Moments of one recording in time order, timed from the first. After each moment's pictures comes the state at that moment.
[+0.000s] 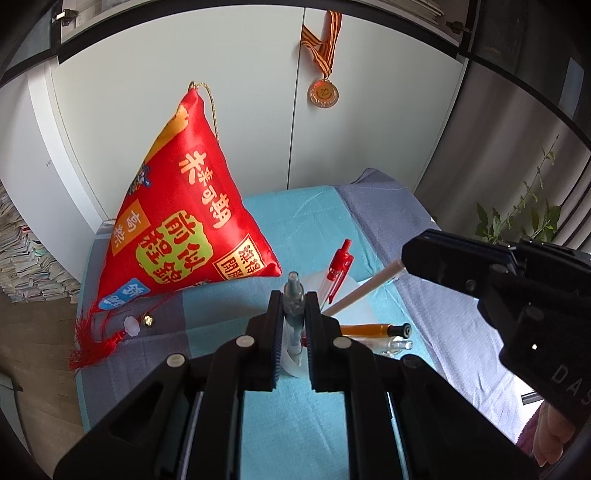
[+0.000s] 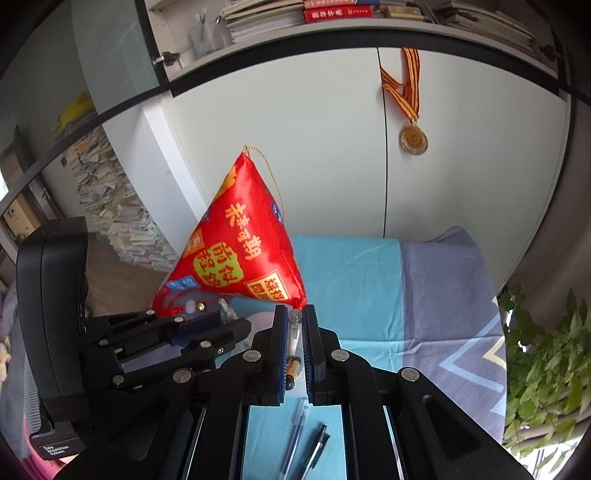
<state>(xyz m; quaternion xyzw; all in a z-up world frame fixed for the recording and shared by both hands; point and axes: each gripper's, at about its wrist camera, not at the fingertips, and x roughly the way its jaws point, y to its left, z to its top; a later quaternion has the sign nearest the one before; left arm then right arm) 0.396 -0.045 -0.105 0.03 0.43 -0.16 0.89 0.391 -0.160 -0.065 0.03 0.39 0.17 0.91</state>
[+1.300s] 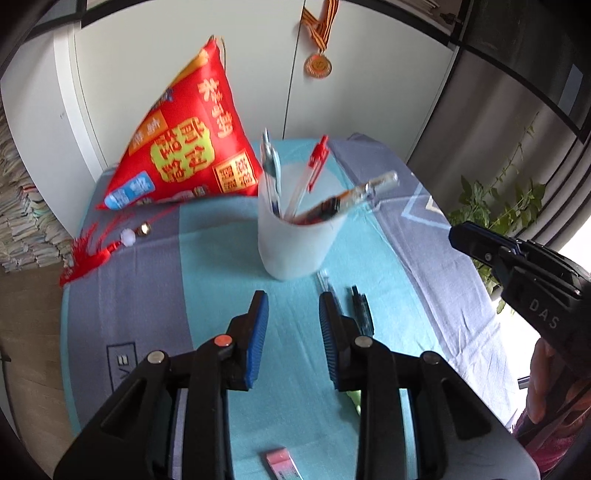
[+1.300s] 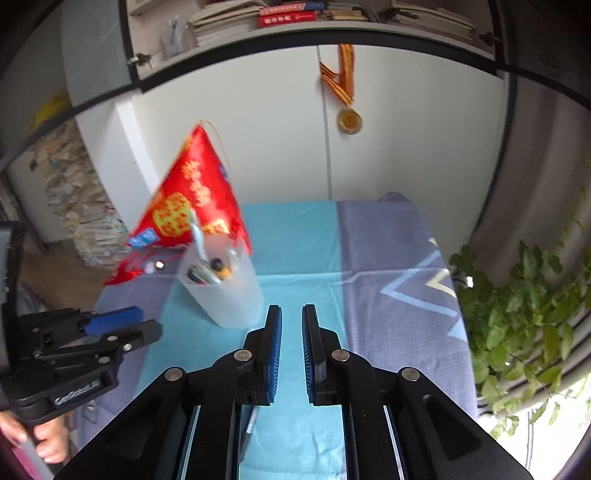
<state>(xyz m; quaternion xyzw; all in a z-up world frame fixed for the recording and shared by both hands) 0.317 -0.028 -0.133 0.00 0.46 -0.16 0.87 0.312 -0.199 -0.103 0.02 0.38 0.08 0.92</state>
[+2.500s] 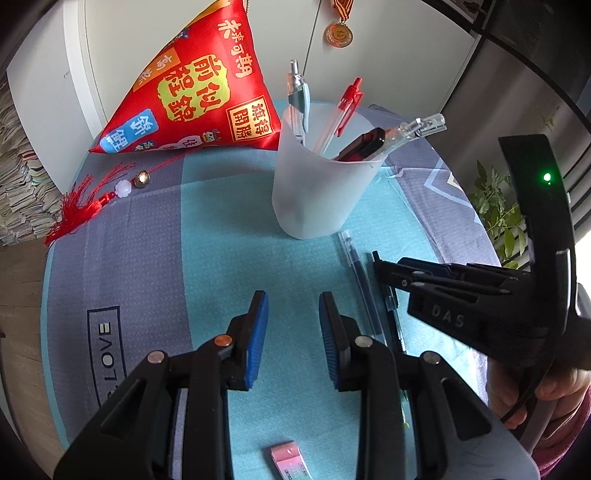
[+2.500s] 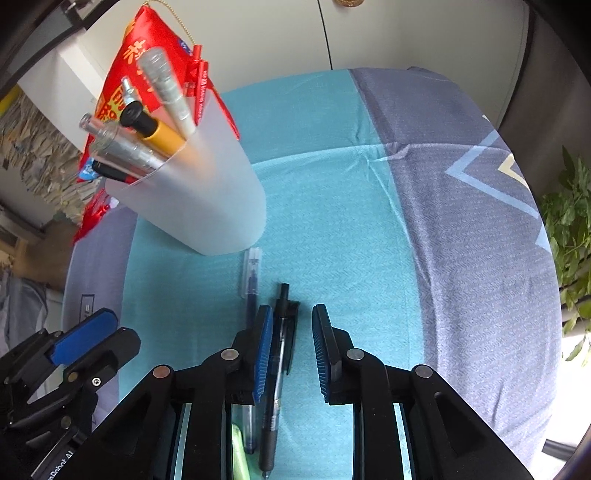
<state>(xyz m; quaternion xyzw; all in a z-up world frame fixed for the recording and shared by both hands) 0.320 -0.018 -0.168 -0.01 0.50 -0.15 0.85 0.363 -0.166 -0.198 0.07 0.55 0.08 0.83</state>
